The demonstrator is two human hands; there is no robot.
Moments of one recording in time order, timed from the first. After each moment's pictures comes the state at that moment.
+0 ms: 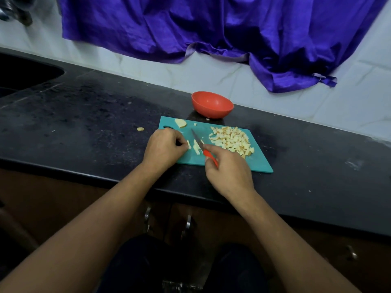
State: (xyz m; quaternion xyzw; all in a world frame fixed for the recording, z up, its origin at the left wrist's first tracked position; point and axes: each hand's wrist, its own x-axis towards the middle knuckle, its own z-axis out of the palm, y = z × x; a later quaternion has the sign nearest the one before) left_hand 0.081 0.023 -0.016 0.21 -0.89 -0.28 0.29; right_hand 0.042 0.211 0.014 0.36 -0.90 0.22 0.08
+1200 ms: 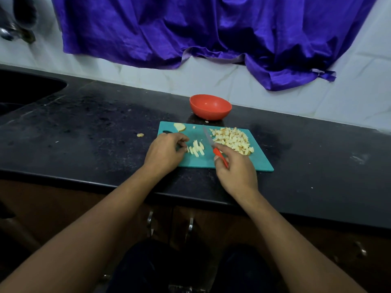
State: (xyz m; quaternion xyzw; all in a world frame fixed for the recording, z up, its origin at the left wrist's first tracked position) left_hand 0.076 0.023 -0.017 0.18 -0.91 -0.26 0.26; right_hand 0.015 0.226 -0.008 0.32 -0.88 0.33 0.10
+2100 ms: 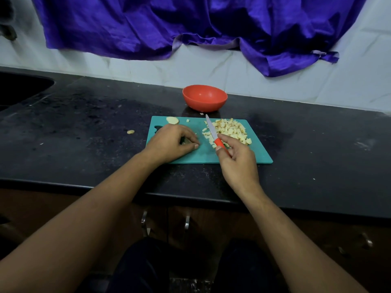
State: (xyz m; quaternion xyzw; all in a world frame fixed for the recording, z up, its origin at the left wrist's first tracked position) left_hand 0.042 0.016 -0.012 0.02 -0.95 -0.25 0.20; right_hand -0.003 0.230 -0.020 0.25 -0.82 0.51 0.03
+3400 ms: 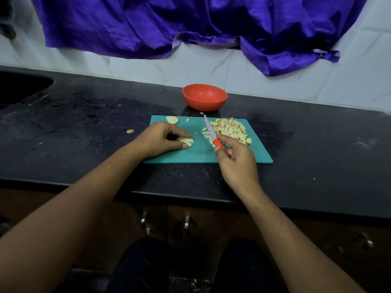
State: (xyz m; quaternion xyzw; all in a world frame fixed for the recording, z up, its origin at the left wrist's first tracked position) left_hand 0.055 -0.013 -0.005 0.05 -0.93 -0.35 0.13; right_hand -0.004 0.230 -0.021 0.25 -0.83 0.50 0.03
